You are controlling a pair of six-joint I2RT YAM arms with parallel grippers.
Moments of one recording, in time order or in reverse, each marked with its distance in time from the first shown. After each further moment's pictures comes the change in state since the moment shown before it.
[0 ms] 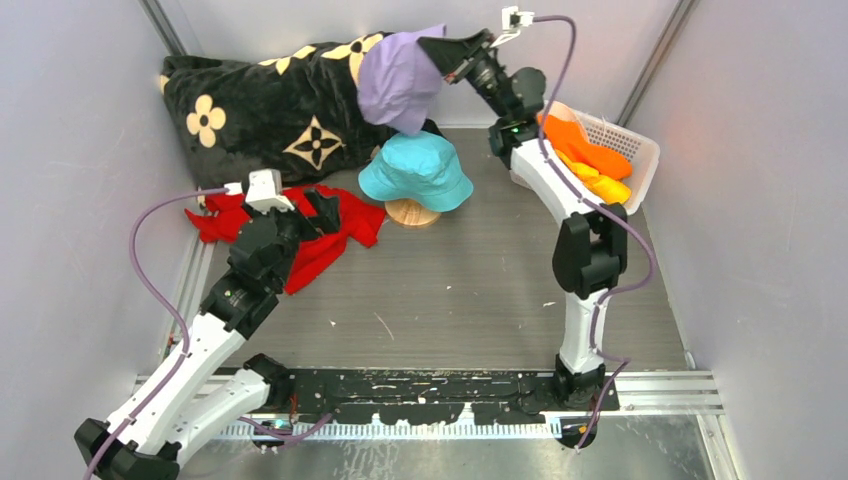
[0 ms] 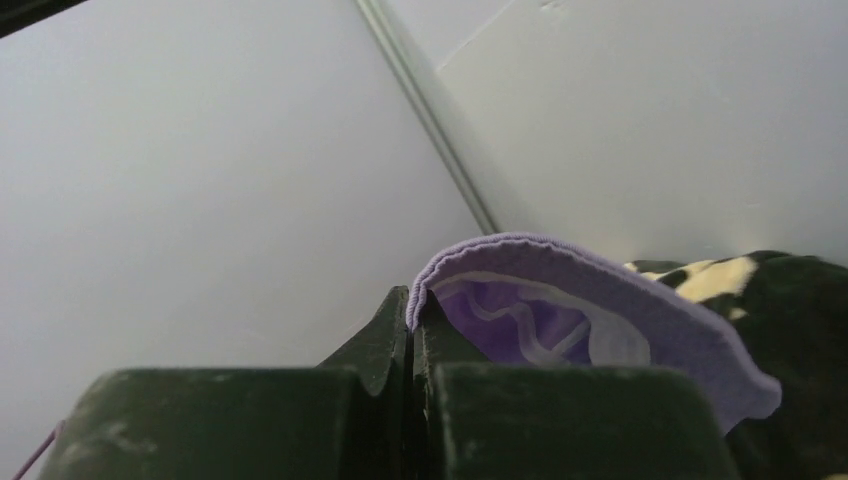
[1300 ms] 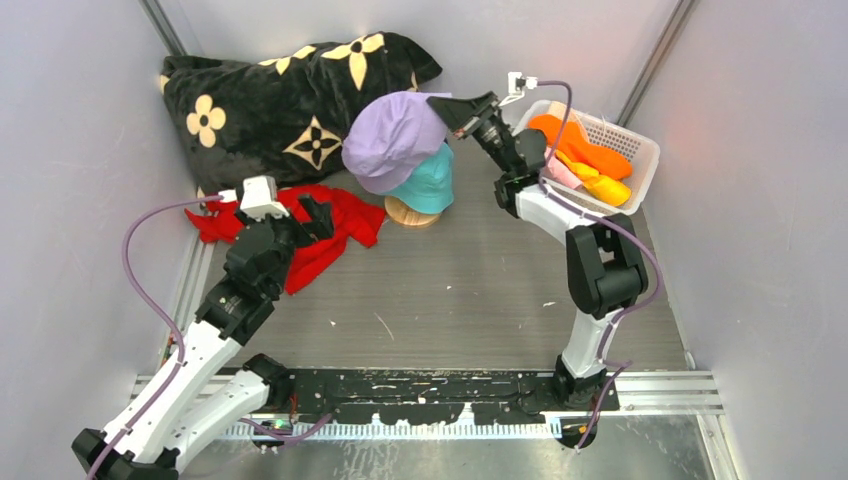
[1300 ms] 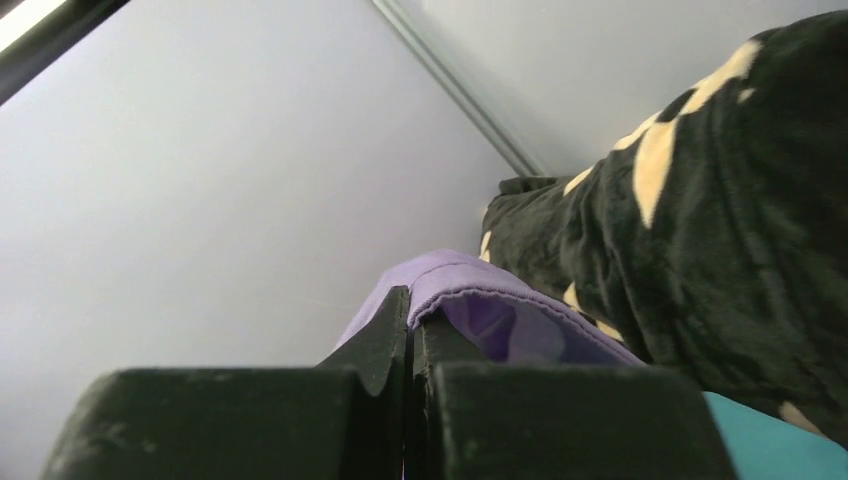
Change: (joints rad) left arm 0.000 -0.064 -0.017 -0.069 -0.053 0.007; right arm 0.056 -0.131 -0.534 0.341 0.042 0.192
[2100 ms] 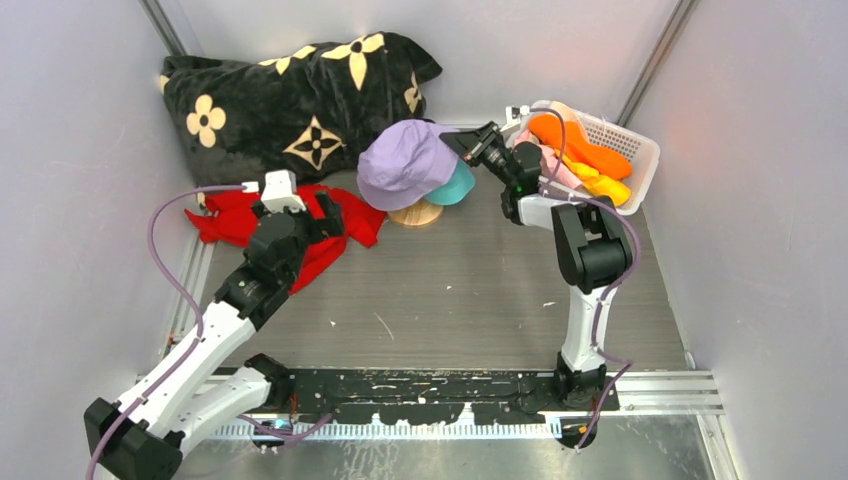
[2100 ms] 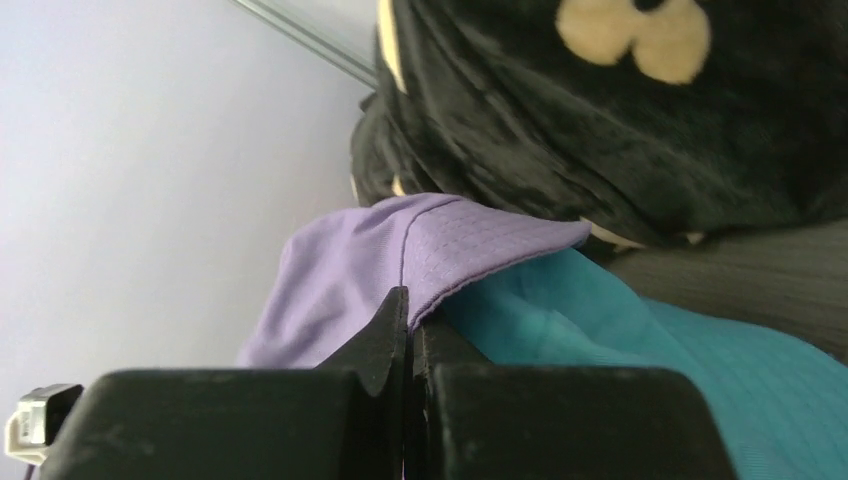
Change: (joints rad) left arm 0.000 0.124 -0.011 0.042 -0.001 0.012; right arm -0.130 0.161 -0.110 -0.019 -0.085 0.059
